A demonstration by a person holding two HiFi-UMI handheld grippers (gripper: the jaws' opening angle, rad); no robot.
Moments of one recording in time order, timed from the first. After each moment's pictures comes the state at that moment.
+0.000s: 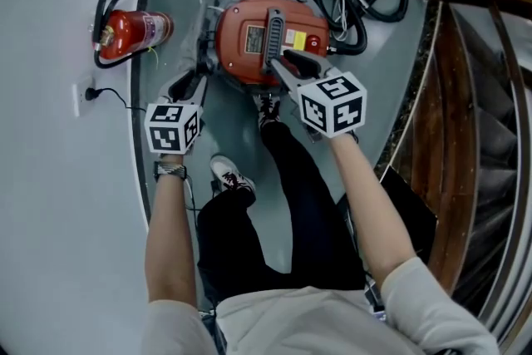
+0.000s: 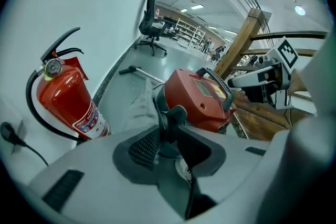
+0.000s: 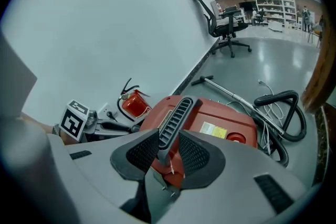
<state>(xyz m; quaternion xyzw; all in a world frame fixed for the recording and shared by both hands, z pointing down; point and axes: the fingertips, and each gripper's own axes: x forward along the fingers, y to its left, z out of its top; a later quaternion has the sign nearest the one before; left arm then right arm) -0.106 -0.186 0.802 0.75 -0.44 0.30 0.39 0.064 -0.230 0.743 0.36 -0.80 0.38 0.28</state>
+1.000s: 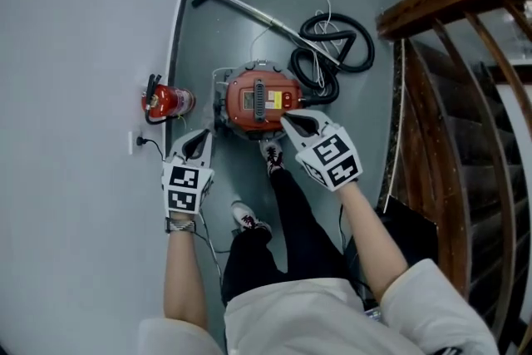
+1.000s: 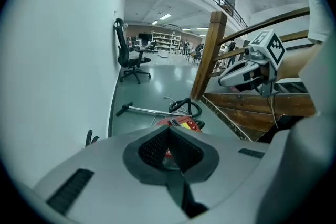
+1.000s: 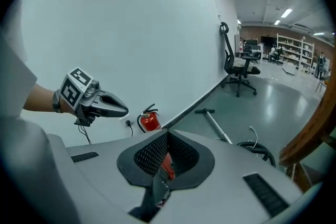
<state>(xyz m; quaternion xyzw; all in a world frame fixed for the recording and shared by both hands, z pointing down) -0.083 -0.190 0.543 0.82 -0.41 0.33 0.23 0.088 -0.210 0.509 0.35 -0.86 0.23 0.29</state>
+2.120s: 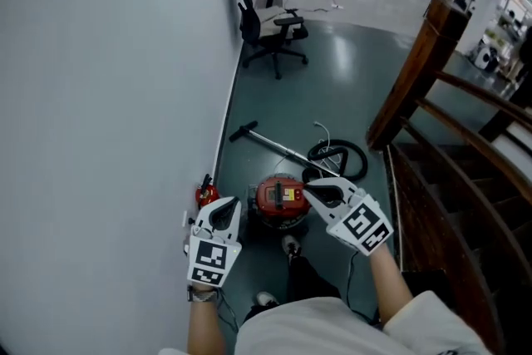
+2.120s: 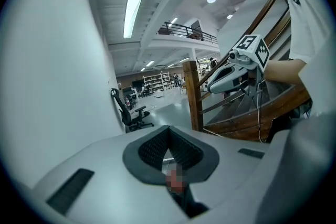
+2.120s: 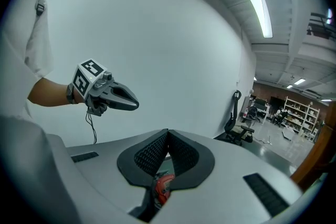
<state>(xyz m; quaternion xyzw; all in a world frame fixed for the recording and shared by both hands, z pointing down) -0.064 -0.082 0.163 0.88 -0.43 0.22 -0.01 0.077 -0.083 0.147 0.33 -0.92 -0.01 0.22</state>
